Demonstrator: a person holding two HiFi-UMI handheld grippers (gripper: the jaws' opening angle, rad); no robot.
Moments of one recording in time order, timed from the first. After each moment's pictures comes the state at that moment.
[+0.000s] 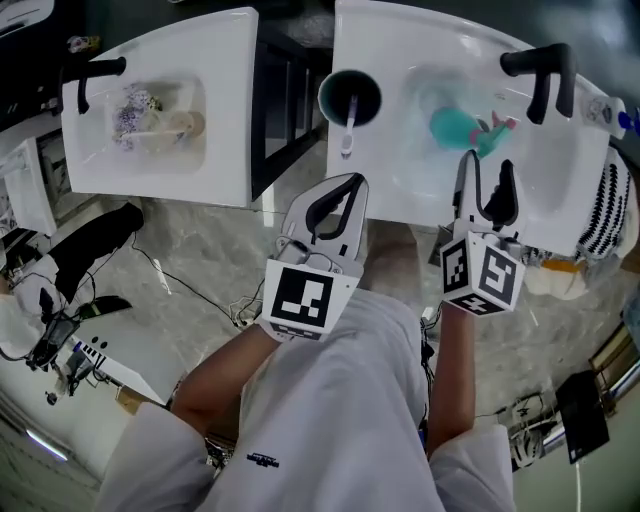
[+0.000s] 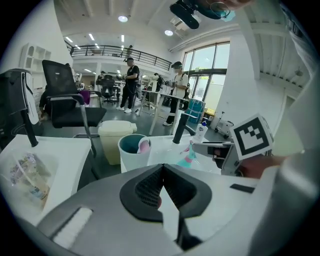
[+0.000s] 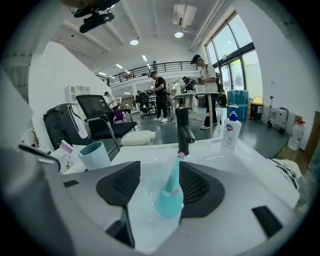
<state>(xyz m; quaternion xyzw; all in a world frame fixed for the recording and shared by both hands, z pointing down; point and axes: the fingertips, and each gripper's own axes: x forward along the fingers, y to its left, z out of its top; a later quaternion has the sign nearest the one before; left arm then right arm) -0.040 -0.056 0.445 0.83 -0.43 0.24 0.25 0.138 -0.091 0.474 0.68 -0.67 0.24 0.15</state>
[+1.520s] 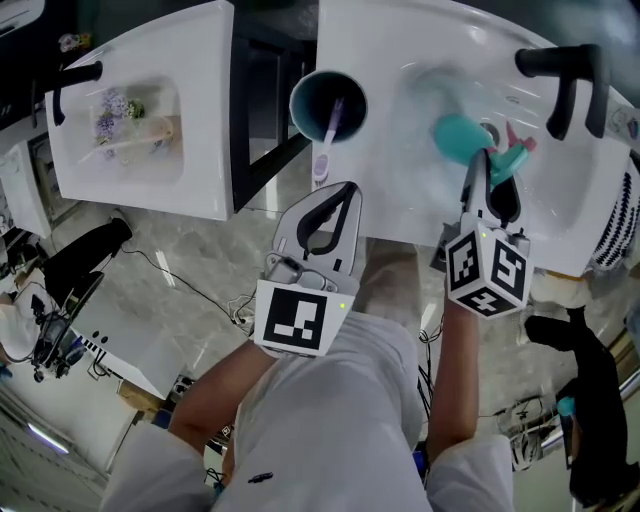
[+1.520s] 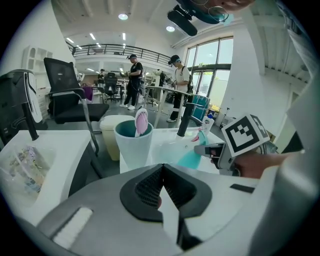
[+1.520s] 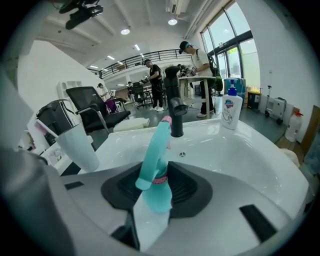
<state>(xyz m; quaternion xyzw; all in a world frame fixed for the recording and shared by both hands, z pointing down) -0.032 -0.060 0.494 0.82 -0.45 0.25 0.25 0.159 -0.101 0.549 0.68 -0.65 0.30 0.17</state>
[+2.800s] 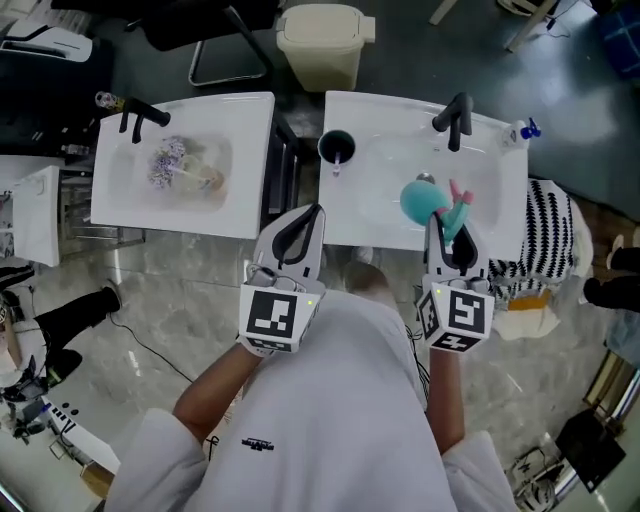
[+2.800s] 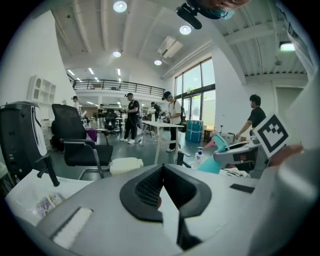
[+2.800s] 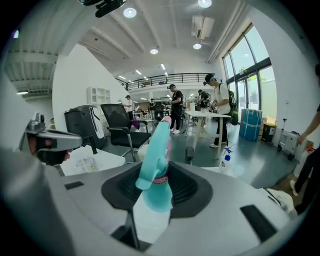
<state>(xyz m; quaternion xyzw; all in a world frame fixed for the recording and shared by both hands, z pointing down) -0.080 -0.020 0.283 0.86 -0.48 0.15 0.11 0.115 -0.009 0.311 0.64 -0.74 0.16 0.16</state>
